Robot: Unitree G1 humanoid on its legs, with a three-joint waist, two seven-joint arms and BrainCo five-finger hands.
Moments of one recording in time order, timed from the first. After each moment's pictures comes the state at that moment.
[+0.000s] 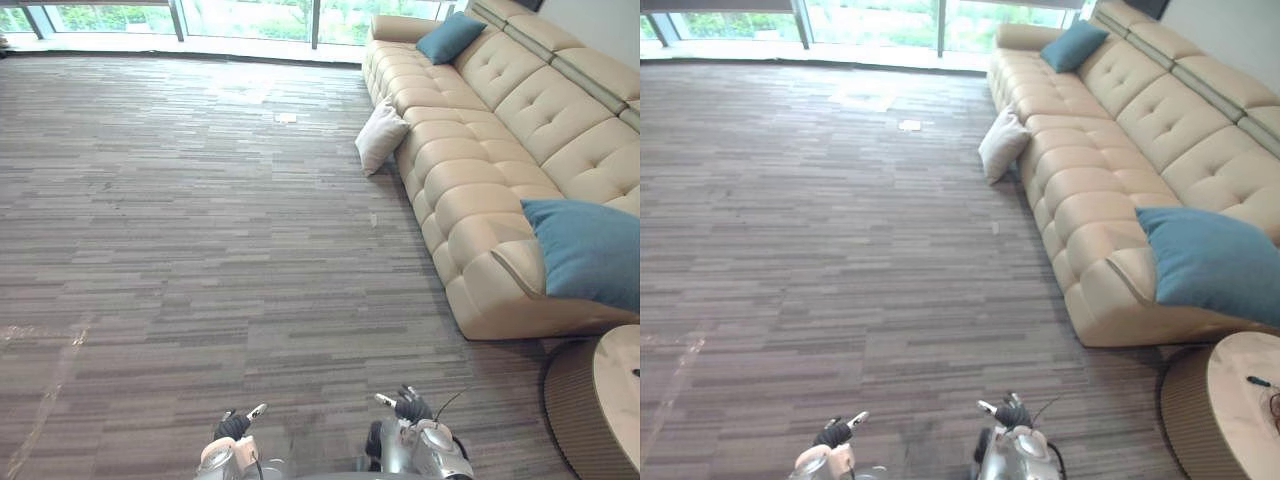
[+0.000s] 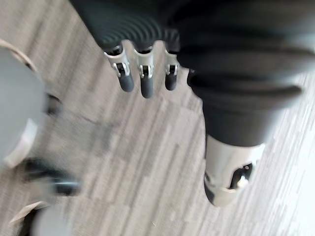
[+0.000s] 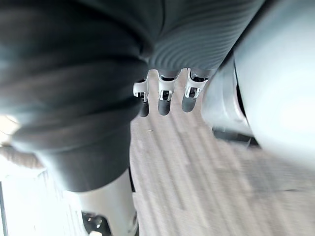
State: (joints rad) left arm 0.02 -0.02 0.25 0.96 -0.15 0.01 0.06; right arm 0.00 0.07 -0.24 0.87 0.12 -0.01 -0.03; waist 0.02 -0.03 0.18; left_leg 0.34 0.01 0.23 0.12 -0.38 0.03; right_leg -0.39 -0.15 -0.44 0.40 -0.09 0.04
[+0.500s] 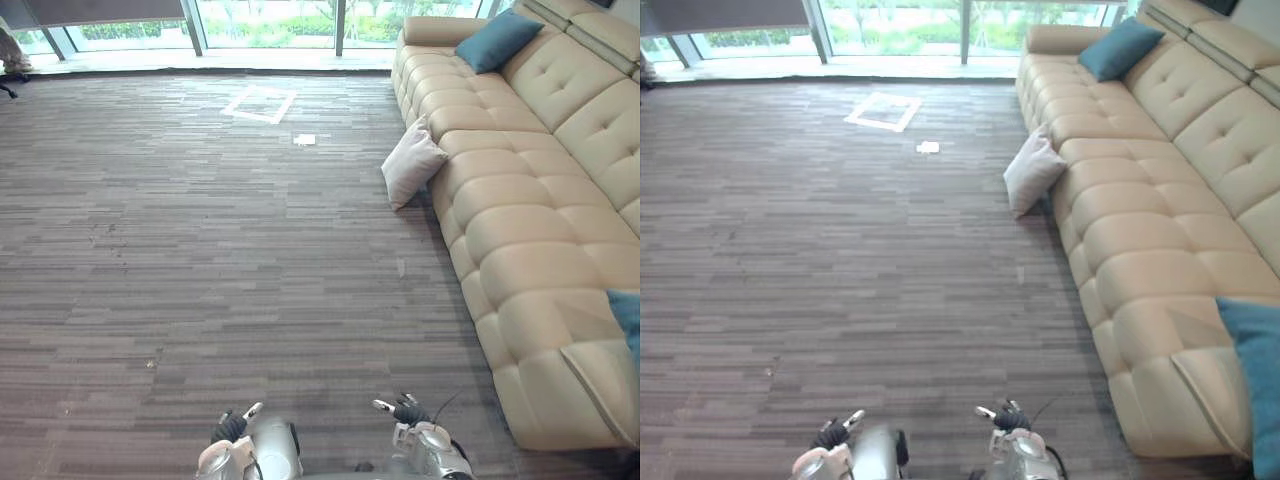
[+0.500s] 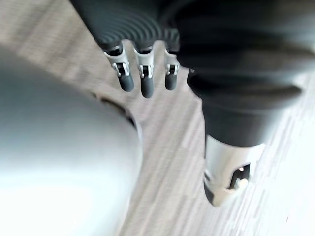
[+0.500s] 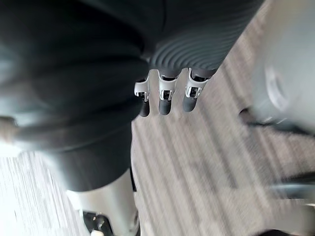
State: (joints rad) left arm 0.07 -0.05 0.36 0.87 -0.16 0.00 0.06; right arm -0.05 0.07 -0.16 0.94 0.12 0.03 -0.04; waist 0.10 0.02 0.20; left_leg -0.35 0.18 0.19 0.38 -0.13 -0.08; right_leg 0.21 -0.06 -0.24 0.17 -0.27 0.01
